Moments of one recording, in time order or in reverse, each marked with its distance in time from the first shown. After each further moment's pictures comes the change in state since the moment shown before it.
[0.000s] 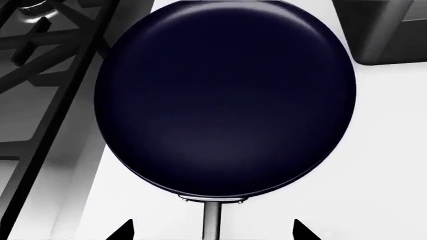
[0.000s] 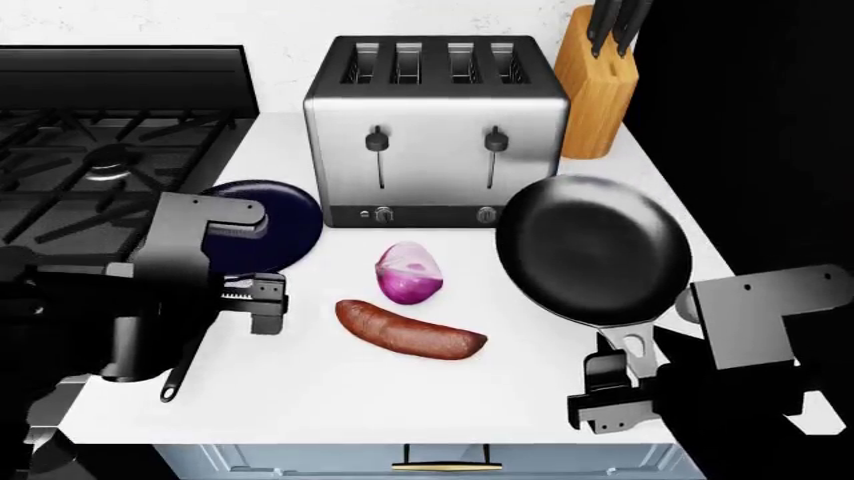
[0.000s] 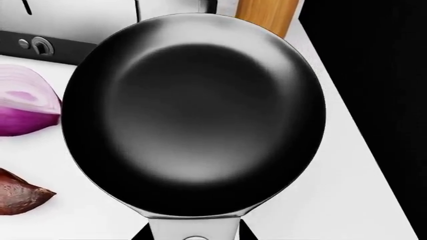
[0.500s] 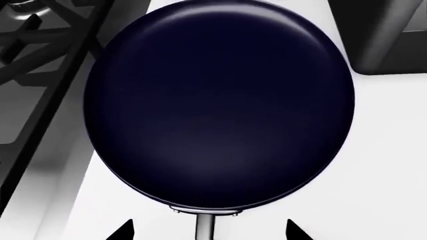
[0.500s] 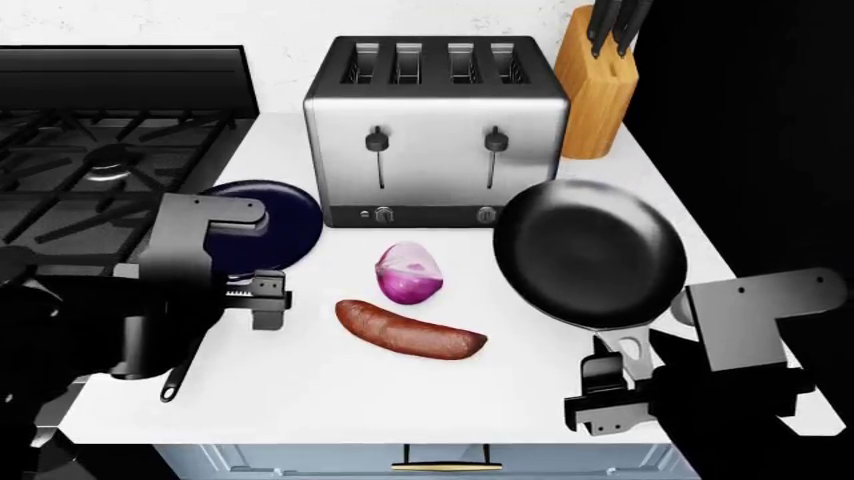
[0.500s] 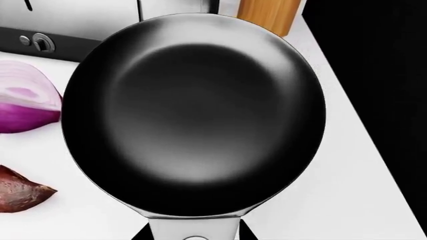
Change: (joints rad) left arm 0.009 0.008 0.015 -0.026 0.045 0.058 0.060; right arm -0.013 -0.005 -0.008 0.004 -0.026 -0.009 -0.023
